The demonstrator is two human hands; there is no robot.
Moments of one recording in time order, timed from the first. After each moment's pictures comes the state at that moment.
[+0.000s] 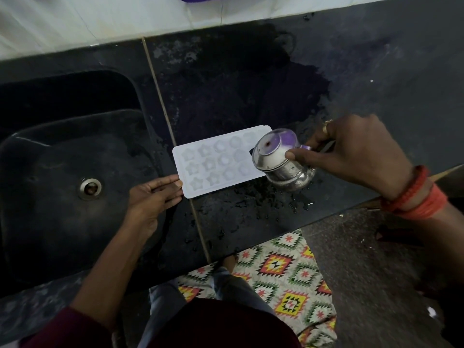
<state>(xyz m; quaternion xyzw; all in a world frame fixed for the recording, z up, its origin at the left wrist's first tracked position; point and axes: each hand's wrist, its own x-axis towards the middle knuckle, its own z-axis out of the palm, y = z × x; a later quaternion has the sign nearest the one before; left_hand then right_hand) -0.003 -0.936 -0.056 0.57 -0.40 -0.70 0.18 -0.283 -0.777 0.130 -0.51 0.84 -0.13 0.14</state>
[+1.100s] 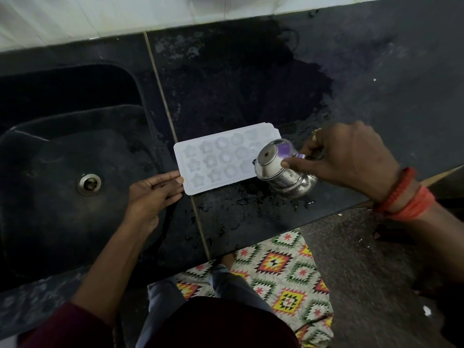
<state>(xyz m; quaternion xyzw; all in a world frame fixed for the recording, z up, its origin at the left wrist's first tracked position) -0.004 -0.935 -0.056 0.57 -0.38 -0.70 0.19 -0.274 -0.781 0.115 -0.51 0.85 -0.06 0.12</state>
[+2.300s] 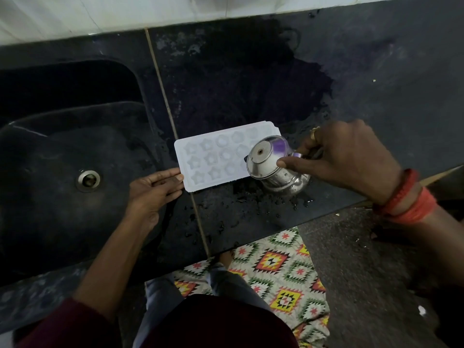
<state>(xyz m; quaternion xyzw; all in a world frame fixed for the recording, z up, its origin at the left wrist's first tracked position) -0.004 -0.932 -0.052 0.57 -0.39 -0.70 0.19 -0.266 -0.781 0.120 -0.54 0.82 -0.10 0.13</state>
